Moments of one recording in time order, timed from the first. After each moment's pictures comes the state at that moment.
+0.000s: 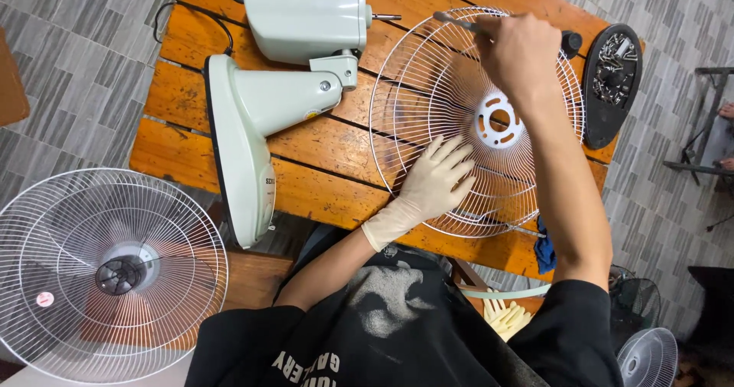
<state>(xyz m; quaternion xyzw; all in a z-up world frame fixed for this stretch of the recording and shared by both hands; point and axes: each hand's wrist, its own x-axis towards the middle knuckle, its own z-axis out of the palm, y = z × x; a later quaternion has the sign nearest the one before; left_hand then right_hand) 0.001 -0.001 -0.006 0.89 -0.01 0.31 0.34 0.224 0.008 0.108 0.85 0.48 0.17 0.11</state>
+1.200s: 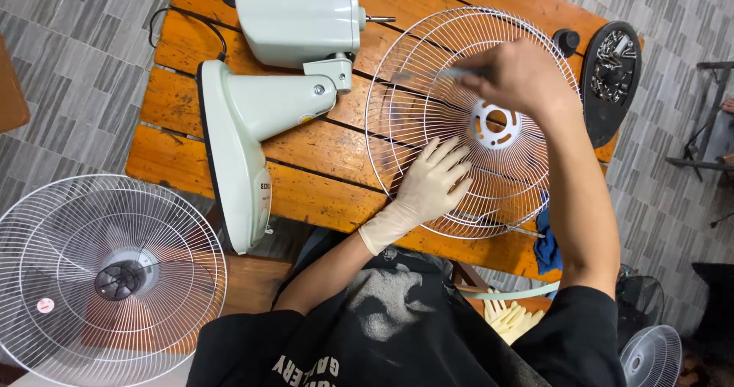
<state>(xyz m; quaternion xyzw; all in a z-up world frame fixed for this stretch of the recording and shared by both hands) 0.000 -0.003 -0.007 0.88 0.00 0.32 0.36 0.180 0.001 0.173 0.83 0.53 -0.15 0.00</state>
